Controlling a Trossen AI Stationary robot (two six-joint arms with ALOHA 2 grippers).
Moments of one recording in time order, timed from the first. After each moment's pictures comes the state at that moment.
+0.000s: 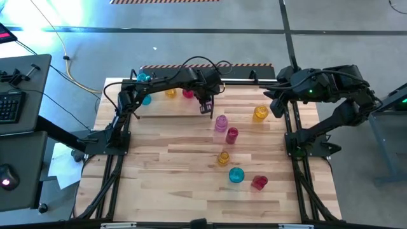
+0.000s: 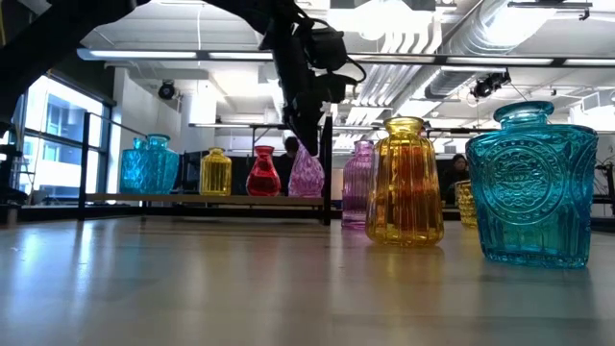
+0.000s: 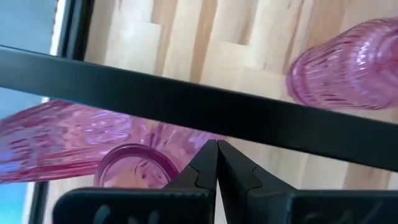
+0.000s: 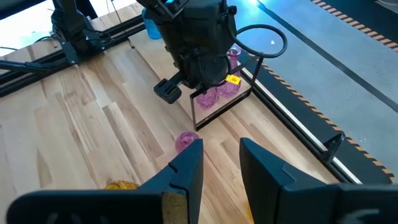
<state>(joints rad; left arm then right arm) 0.39 2.14 1.98 -1.06 -0.04 0.21 0.07 1.34 2.11 -1.57 0.45 0.49</state>
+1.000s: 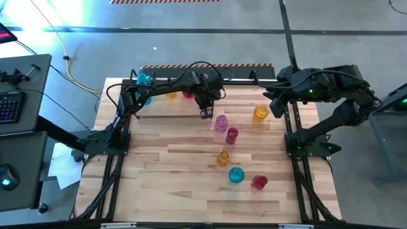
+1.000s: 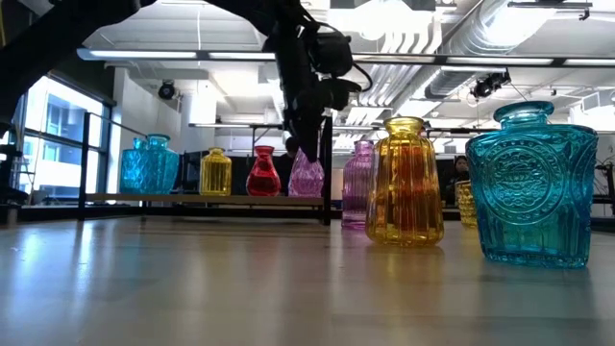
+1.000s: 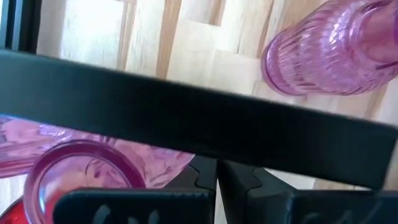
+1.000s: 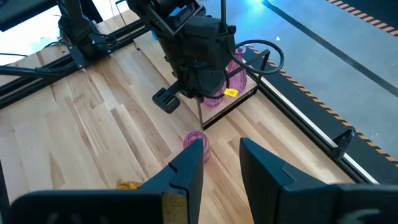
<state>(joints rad) 0.36 2.16 1.98 -1.11 -0.01 0.17 0.07 1.34 2.11 -1.56 0.43 0.52</state>
